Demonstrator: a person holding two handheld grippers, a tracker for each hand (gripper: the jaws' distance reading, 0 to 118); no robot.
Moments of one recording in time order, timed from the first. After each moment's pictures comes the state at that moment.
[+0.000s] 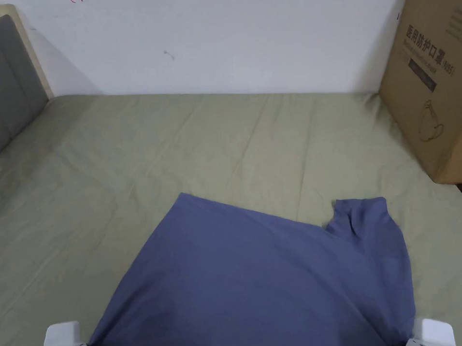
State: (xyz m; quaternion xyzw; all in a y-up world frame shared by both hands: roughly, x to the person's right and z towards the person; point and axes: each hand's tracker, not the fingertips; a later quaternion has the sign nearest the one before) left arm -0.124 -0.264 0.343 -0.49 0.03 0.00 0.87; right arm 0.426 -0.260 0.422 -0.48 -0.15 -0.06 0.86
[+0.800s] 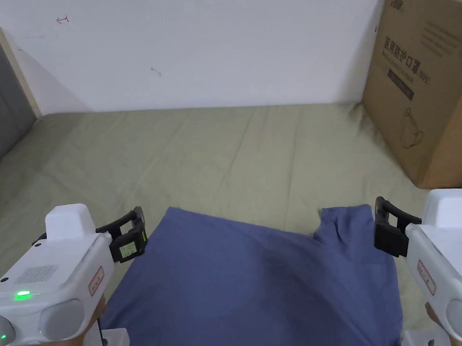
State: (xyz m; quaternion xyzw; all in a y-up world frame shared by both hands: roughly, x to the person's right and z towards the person) left arm -0.019 -0.054 0.330 -0.13 -0.05 0.02 0.99; right arm 0.381 -0.037 0.417 -0.14 -0.13 0.03 0.98
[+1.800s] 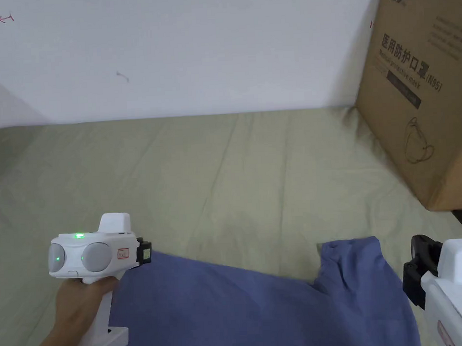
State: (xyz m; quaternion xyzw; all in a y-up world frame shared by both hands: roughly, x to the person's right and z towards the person) left arm 0.034 -0.189 0.013 -0.41 -0.13 -0.02 0.90; right arm 0.431 -0.096 0.300 -0.19 -0.15 0.04 0.97
